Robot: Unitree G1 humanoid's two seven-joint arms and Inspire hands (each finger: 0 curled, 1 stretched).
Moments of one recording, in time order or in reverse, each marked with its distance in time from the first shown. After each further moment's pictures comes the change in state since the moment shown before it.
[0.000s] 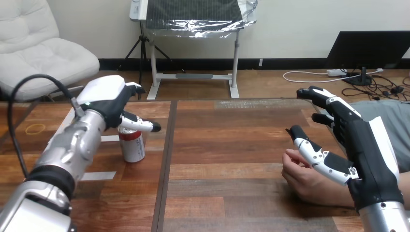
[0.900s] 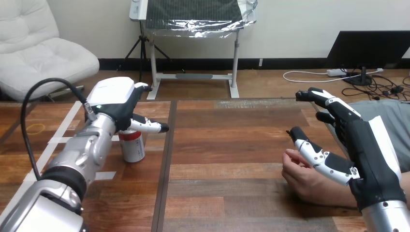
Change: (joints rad) left arm -0.017 -0.053 -0.049 0.058 0.029 0.013 0.110; right arm 0.000 -0.034 -0.002 -0.009 -0.001 0.021 0.005
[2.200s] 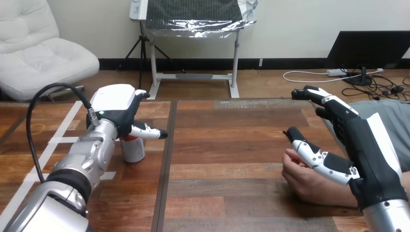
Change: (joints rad) left arm 0.000 -0.019 -0.044 0.034 0.009 0.063 0.004; right arm 0.011 -0.010 -0.006 -0.047 -0.001 0.012 0.048
